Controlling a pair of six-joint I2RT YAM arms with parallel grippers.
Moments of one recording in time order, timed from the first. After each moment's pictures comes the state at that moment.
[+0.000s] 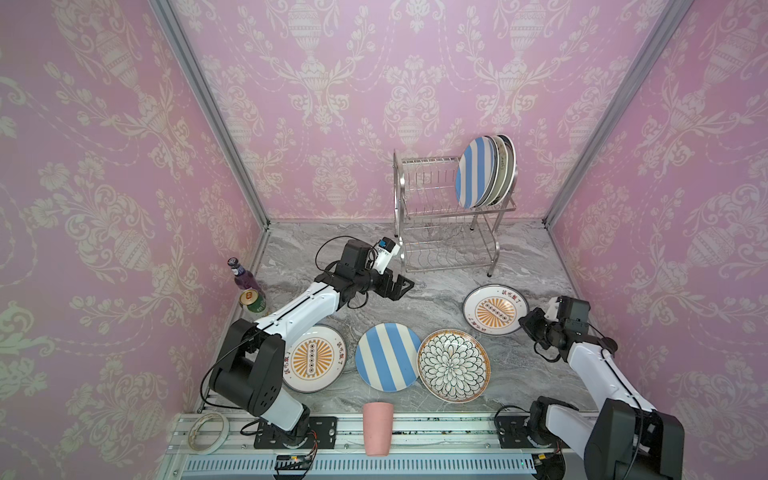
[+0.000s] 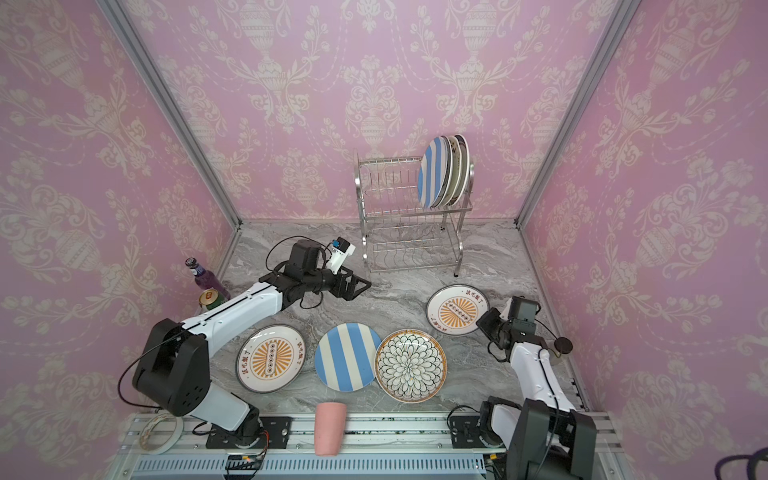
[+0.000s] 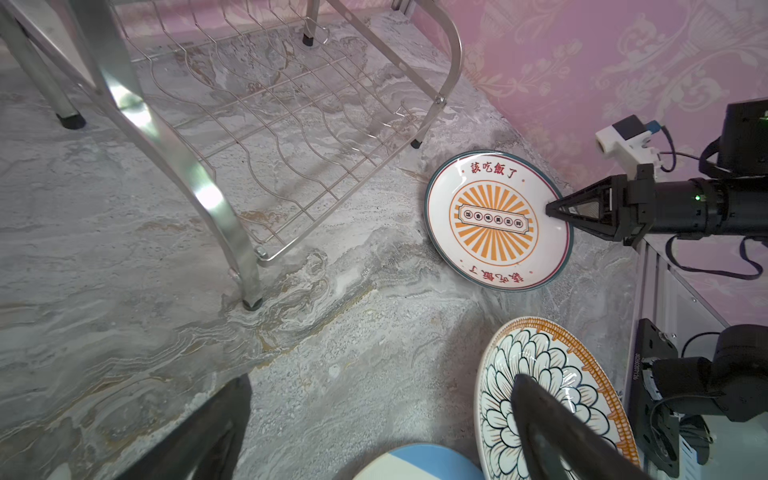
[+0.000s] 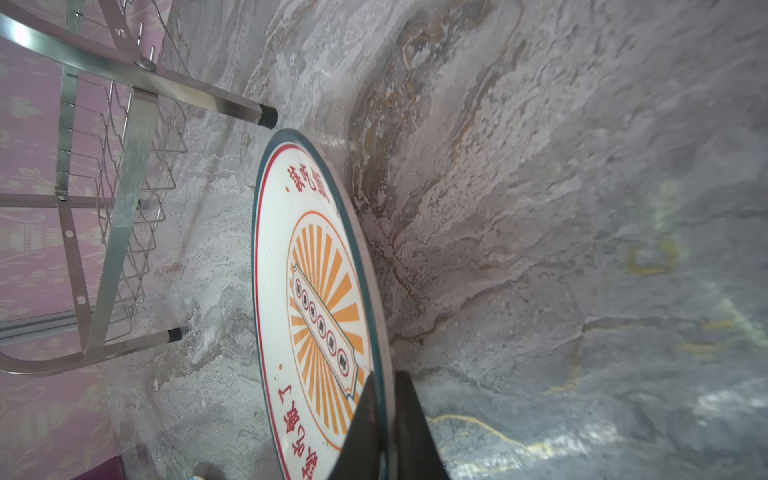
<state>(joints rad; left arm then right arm) -0.43 1.54 1.07 -0.15 0.51 -0.09 -0.33 1.05 0.49 -0.34 -0.31 0.60</state>
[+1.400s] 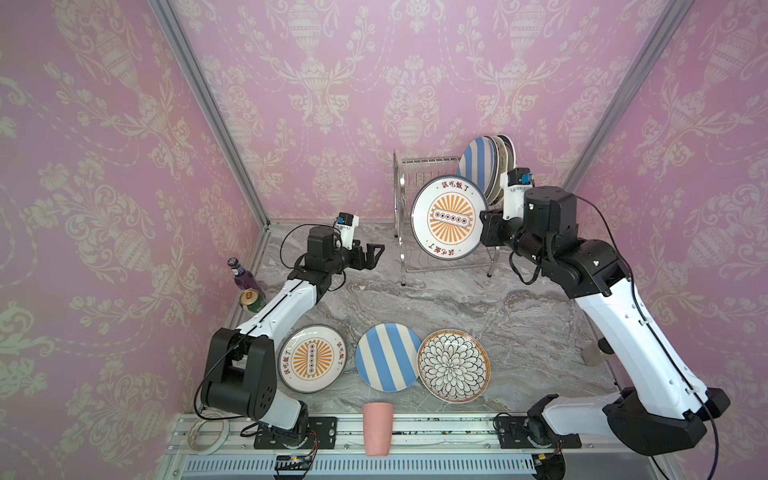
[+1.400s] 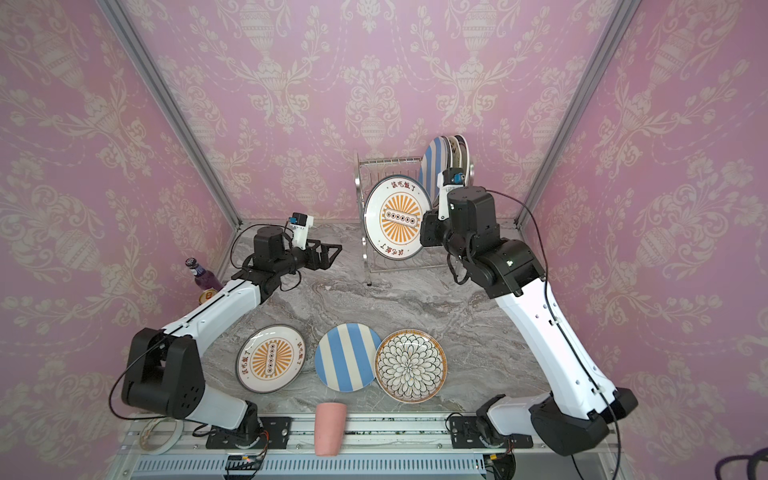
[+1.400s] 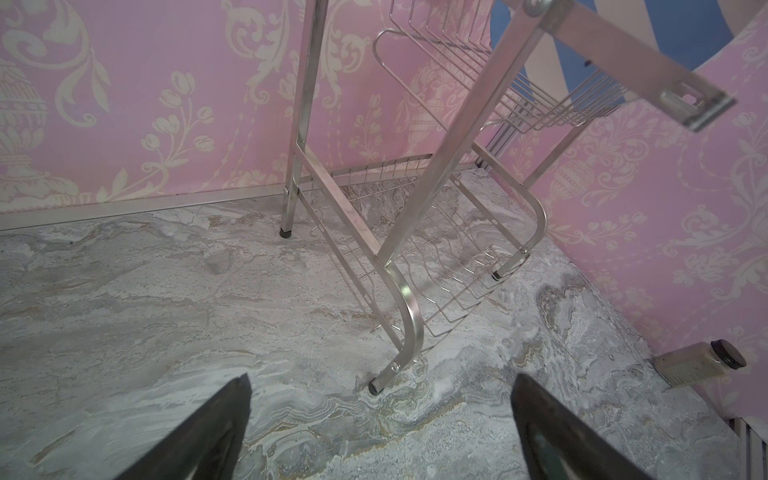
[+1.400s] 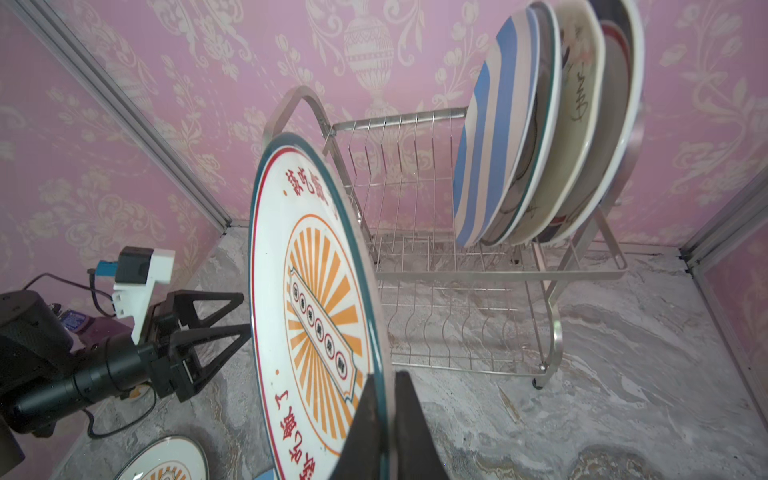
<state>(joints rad) -0.21 1.51 1.06 0.07 0.46 -0.23 0.50 1.35 1.81 -0.82 0.24 0.28</state>
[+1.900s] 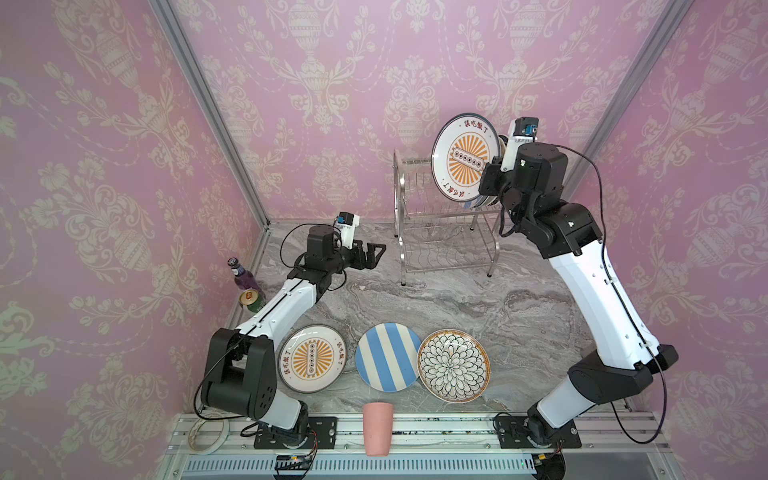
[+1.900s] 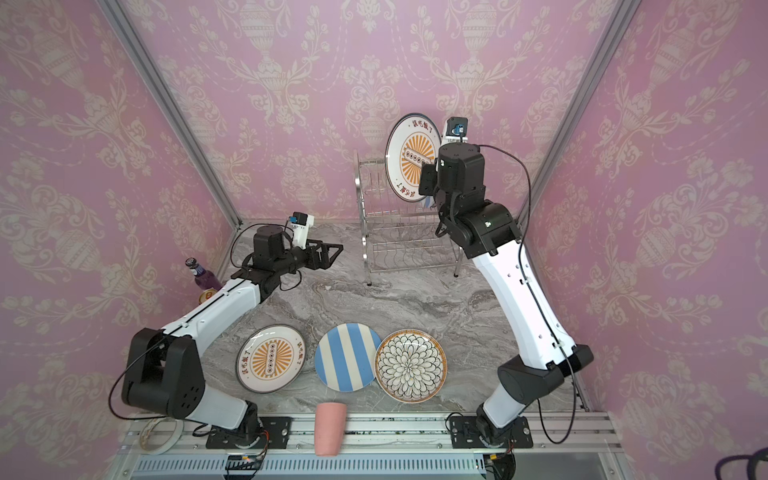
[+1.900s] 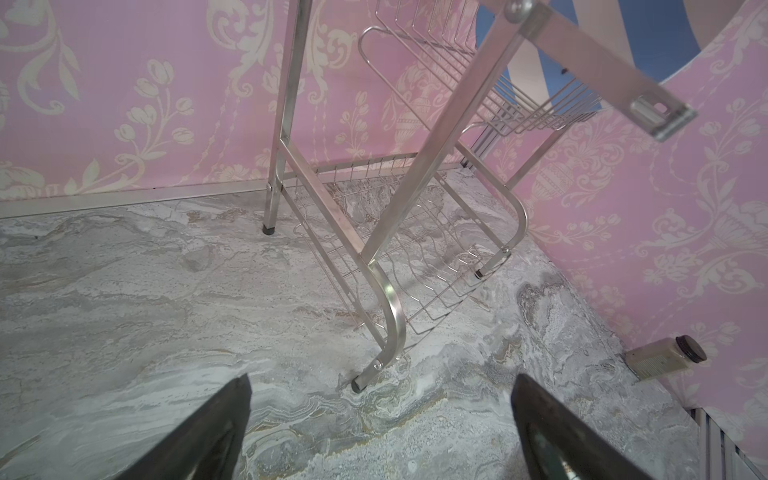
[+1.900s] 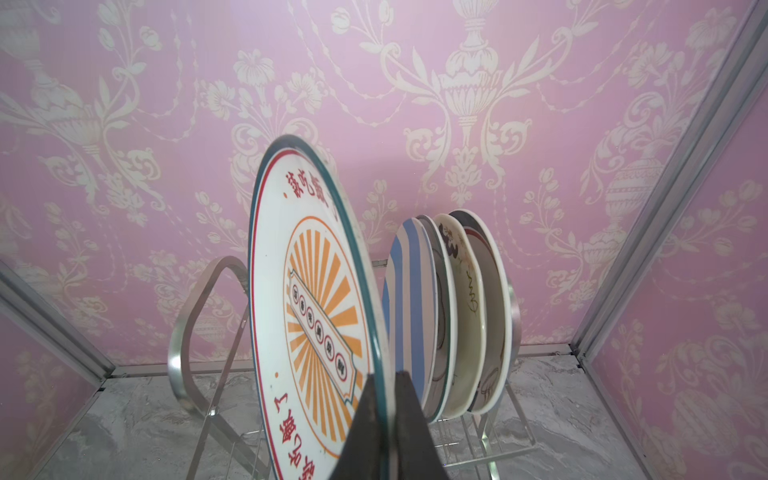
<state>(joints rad) -0.21 1.51 1.07 0.06 0.51 -0.26 0.47 1.65 2.19 -0.66 0.53 0.13</state>
